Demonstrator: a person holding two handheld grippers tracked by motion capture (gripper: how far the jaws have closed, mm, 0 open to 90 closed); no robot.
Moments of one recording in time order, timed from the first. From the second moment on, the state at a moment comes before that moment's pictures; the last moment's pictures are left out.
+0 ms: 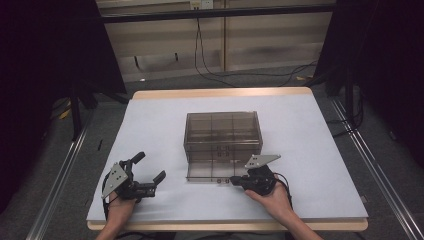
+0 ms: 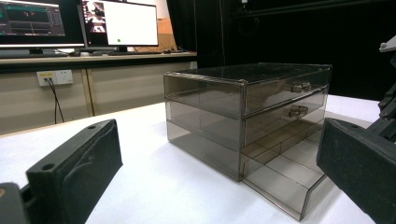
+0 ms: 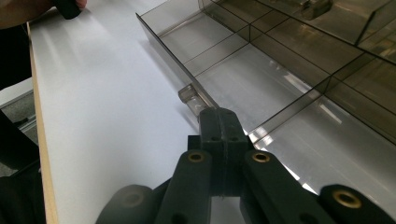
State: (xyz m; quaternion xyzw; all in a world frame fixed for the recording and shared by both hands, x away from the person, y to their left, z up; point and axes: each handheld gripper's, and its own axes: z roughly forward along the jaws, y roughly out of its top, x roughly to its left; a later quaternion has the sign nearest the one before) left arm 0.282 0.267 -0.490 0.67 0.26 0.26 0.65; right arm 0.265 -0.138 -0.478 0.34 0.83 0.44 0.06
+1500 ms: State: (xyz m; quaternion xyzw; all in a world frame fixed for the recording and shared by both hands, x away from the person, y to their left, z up) left arm 0.282 0.268 -0.490 0.67 0.26 0.26 0.65; right arm 0.273 -0.137 -0.478 0.35 0.82 0.44 0.07
